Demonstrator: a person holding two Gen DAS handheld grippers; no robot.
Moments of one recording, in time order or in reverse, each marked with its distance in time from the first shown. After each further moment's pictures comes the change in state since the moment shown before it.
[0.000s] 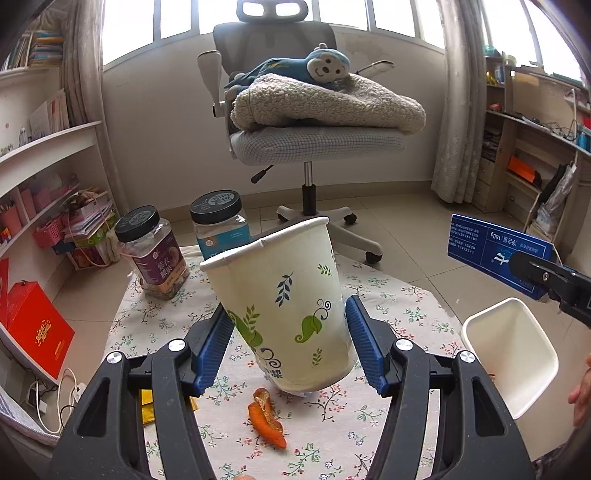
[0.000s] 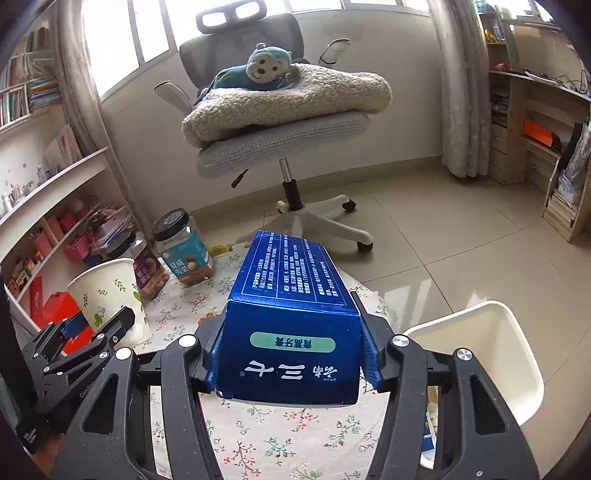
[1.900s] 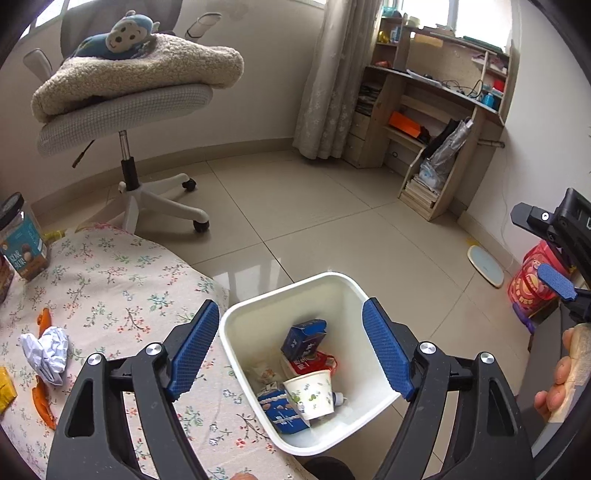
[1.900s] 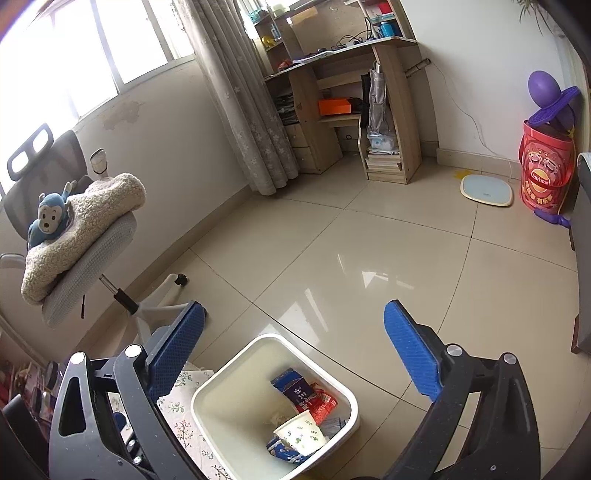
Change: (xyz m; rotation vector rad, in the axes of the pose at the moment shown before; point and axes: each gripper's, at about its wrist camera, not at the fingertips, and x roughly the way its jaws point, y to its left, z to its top) left arm 0.015 -0.258 0.007 0.089 0.146 -0.434; right arm -0.108 -0.243 -0.007 0.480 -0.175 -0.473
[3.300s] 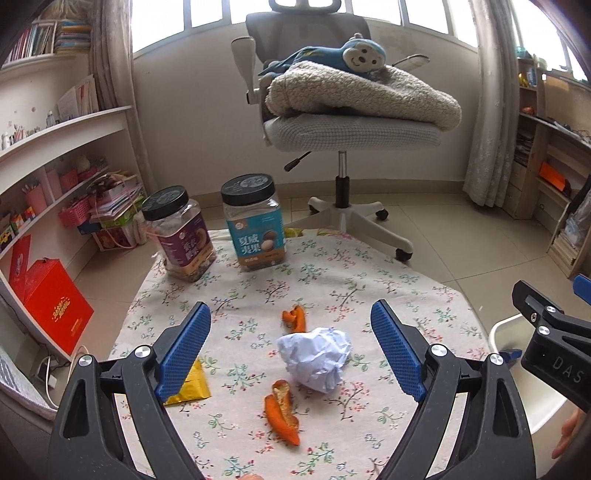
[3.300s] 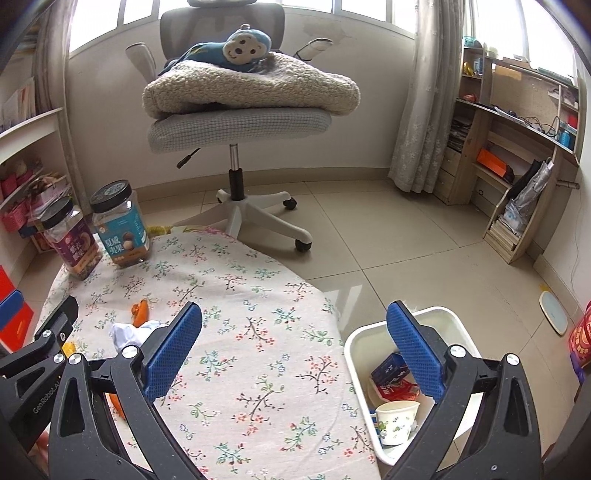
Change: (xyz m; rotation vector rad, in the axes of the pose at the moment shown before) left arm -0.108 0.249 -0.049 -0.179 -0.112 0.564; right arm -0.013 0.276 -0.161 -0.637 0.097 0.219
